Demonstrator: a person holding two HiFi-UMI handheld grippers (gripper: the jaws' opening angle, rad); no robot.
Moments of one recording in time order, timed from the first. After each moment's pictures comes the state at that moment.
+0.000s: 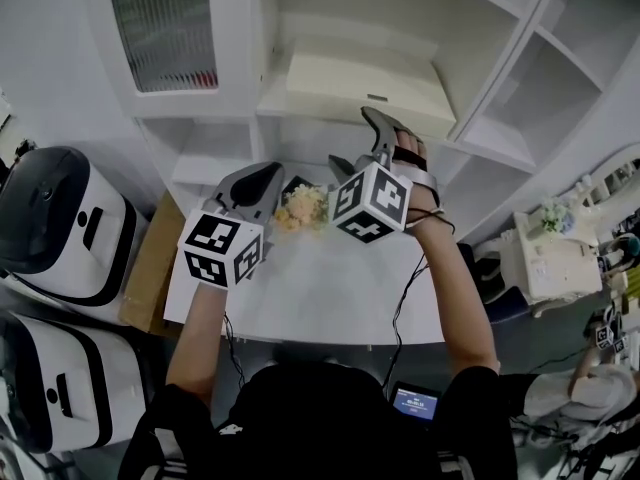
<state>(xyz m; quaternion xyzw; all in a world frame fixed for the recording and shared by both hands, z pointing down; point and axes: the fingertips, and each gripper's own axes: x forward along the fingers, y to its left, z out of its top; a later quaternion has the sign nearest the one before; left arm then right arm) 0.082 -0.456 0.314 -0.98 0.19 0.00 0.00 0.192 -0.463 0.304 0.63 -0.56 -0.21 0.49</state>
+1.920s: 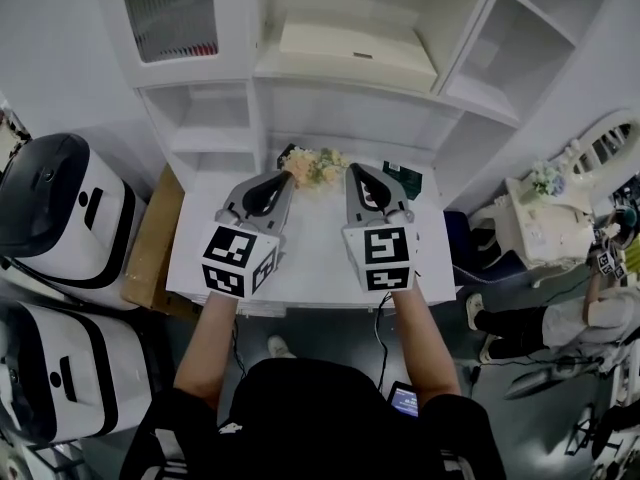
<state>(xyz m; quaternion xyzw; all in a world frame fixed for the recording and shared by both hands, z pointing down) 0.048 -0.353 0.345 -0.98 0.17 -0.02 0.01 0.131 -0.315 0.337 0.77 -0.62 -0.07 0.15</state>
